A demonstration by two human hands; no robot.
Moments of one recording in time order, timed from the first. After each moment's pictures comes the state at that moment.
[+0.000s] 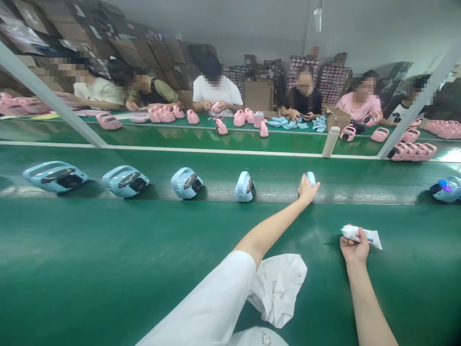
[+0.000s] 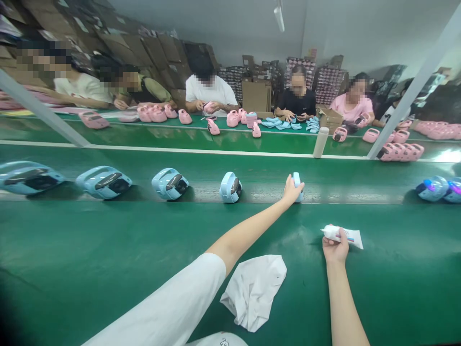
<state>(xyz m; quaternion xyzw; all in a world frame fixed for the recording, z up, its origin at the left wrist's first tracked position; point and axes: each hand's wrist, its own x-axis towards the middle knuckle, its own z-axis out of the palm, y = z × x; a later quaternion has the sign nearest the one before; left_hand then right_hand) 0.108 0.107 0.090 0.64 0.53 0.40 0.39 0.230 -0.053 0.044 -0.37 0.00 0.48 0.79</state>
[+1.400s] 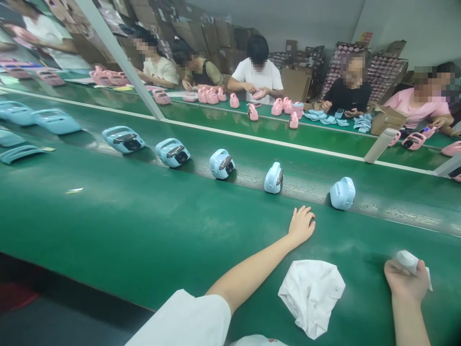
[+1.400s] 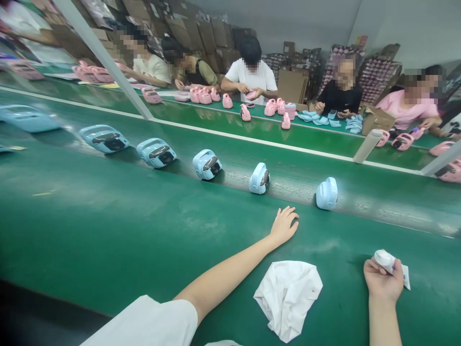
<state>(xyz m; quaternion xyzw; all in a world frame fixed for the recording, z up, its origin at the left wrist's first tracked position) -0.022 0.016 0.024 0.74 0.55 0.28 0.25 0.252 -0.057 0.057 -0.35 0.03 0.47 0.81</state>
